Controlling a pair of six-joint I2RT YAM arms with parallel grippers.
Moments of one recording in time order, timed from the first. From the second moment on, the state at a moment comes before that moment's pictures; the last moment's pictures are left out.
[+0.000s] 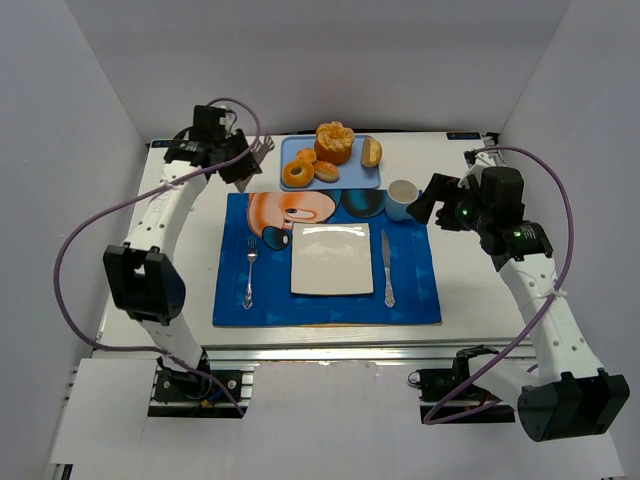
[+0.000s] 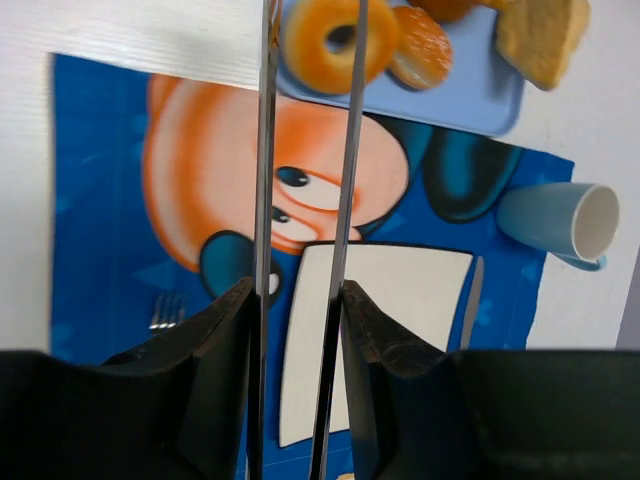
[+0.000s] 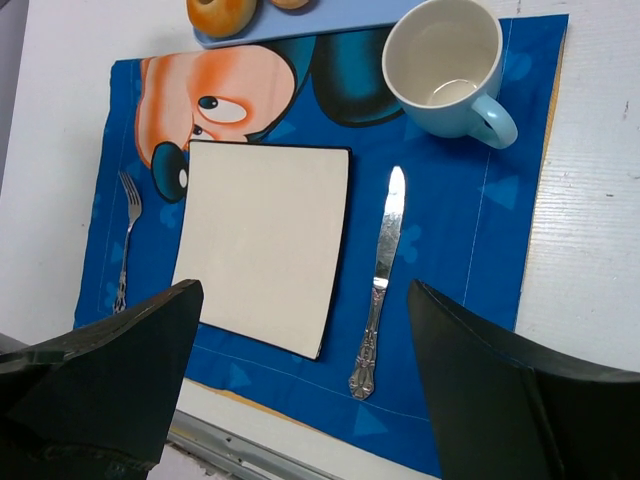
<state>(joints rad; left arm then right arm) -0.15 1.71 1.70 -0.76 0.11 -0.50 0.16 1.06 1.10 -0.57 -0.31 0.34</state>
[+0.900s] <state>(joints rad) -0.27 2.12 1.99 -0.90 0.06 -0.45 0.16 1.05 1.10 -0.56 -0.25 0.33</state>
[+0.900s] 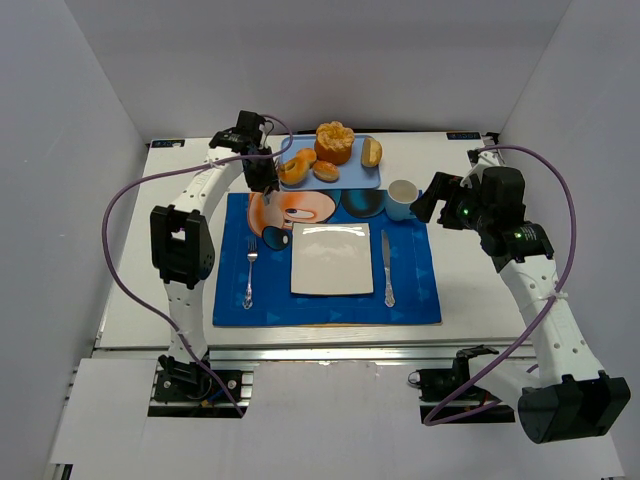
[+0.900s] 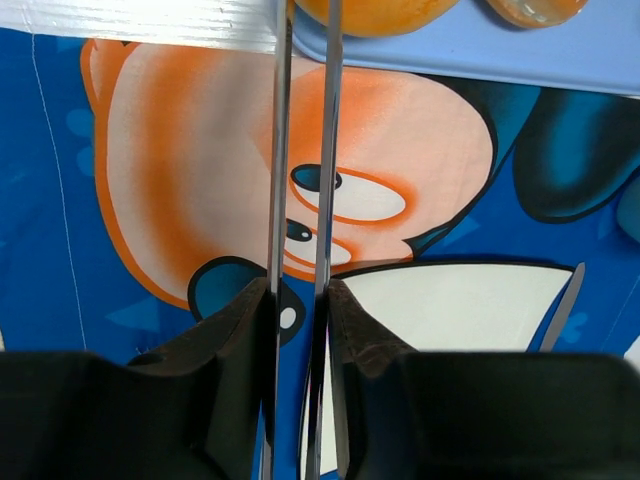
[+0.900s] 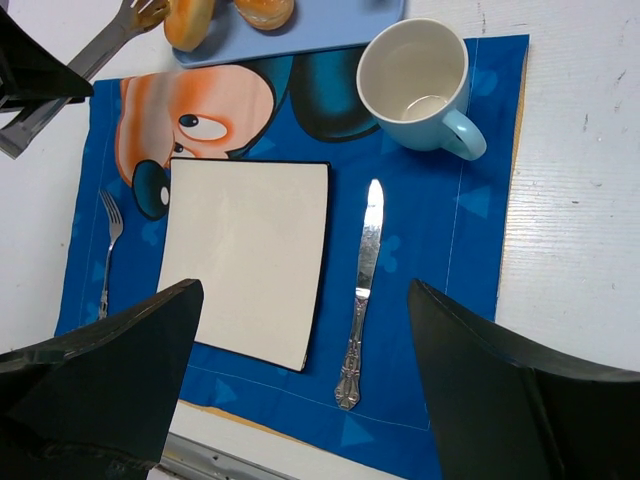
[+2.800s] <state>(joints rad) -0.28 2.00 2.01 -0.89 0.05 -0.48 0.16 1.07 1.11 -0.55 -0.25 0.33</state>
